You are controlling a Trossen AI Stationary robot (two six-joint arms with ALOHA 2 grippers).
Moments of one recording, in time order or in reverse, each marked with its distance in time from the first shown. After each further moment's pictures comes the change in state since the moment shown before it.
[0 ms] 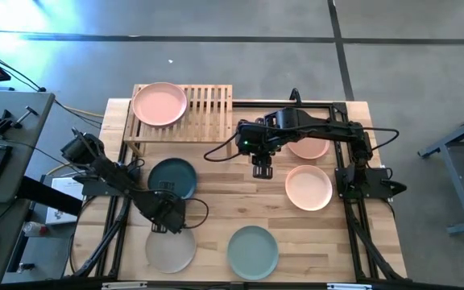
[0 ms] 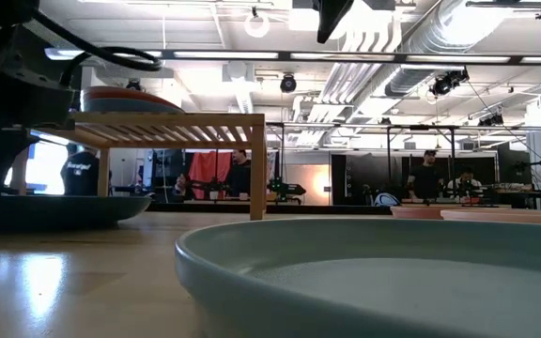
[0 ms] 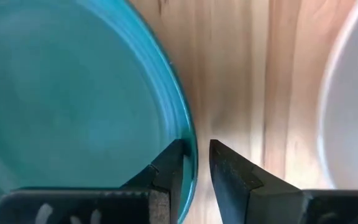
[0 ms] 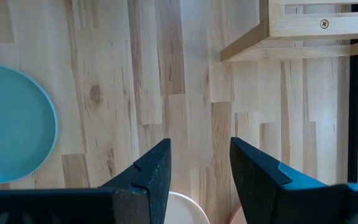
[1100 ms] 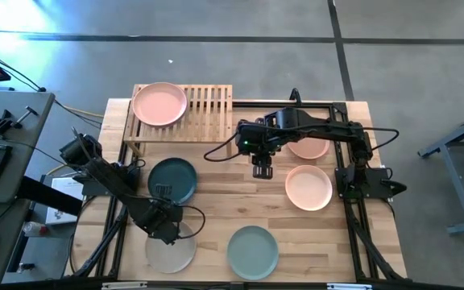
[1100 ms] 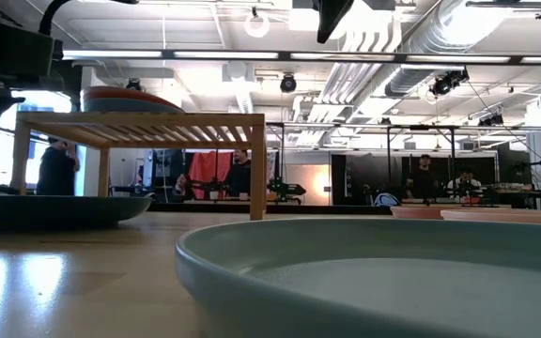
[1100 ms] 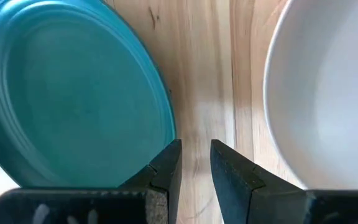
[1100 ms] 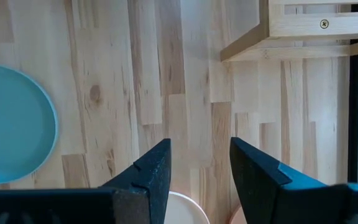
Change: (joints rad) left arm -0.094 0.000 0.127 -0.160 -0.053 -0.087; right arm 0.000 0.000 0.000 0.000 0.000 0.001
